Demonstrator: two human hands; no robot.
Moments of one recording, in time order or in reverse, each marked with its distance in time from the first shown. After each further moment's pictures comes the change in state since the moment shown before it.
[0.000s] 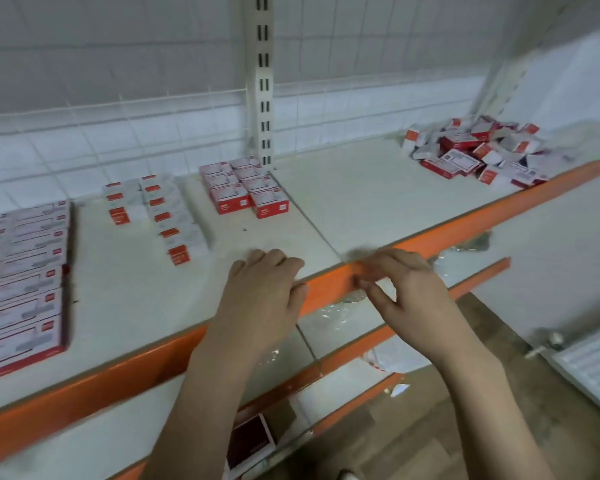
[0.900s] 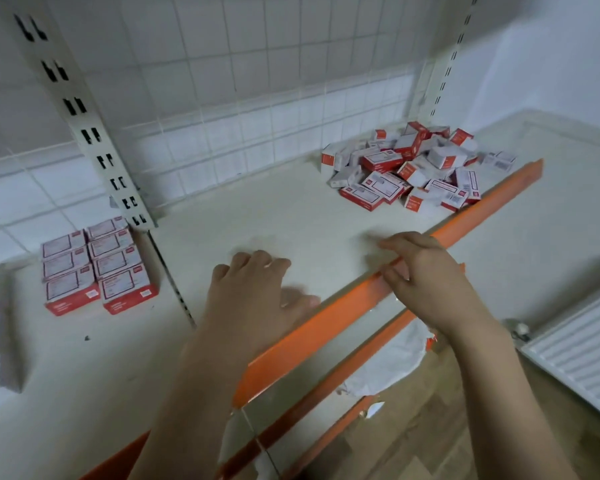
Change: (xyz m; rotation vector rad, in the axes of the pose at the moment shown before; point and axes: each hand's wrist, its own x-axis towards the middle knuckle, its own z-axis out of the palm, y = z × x) left_hand 0.171 0.101 0.038 0.067 -0.169 0.022; right_hand 0.088 0.183 -0.069 -0.076 0.041 0.214
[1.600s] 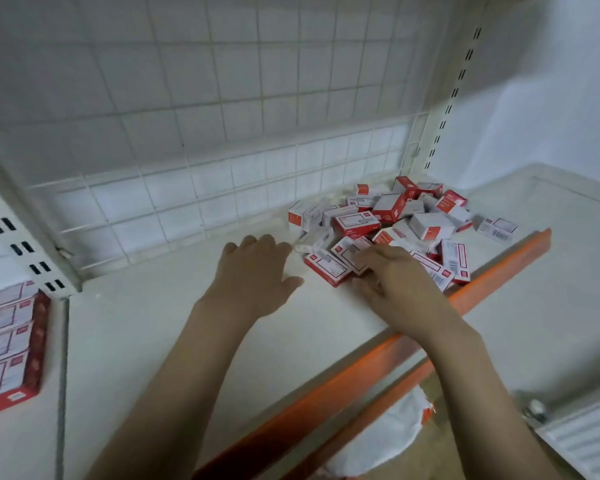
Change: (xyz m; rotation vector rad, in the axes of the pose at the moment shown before) left_hand 0.165 0.052 -0.007 0.132 0.020 -0.008; right_hand 0.126 0.079 -0.013 -0.054 -0.039 -0.230
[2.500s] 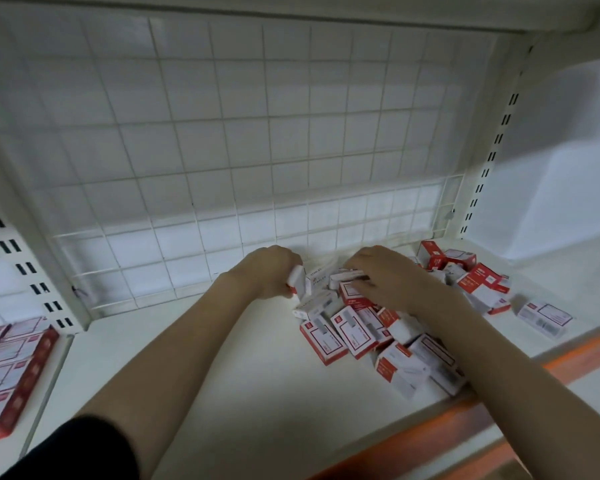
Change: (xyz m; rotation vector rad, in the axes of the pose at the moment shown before) left_hand 0.126 -0.022 0.004 -0.013 -0.012 0.041; right_hand 0.135 0.061 -0.023 -0.145 -0.223 -0.342
